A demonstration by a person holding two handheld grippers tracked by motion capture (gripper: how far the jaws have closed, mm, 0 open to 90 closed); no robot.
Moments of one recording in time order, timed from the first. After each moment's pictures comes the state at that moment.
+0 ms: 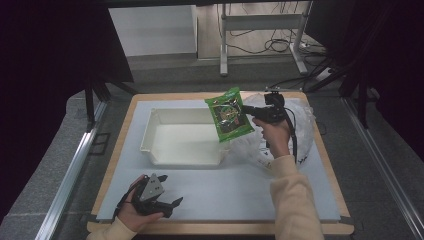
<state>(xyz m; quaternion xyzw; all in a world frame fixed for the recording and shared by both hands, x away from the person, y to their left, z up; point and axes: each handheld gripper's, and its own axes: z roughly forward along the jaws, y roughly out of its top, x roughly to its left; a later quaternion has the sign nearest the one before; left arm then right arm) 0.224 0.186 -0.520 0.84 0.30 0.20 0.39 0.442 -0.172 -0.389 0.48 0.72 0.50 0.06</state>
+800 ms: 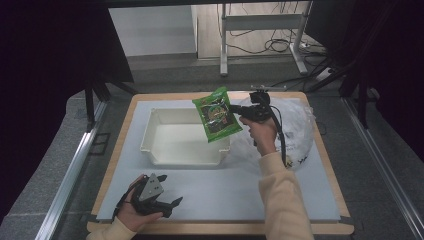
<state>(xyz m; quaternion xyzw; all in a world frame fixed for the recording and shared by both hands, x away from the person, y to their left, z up) 0.224 0.188 -0.519 0.84 0.30 0.20 0.40 0.447 -0.136 -0.391 0.47 0.73 0.50 0.05</state>
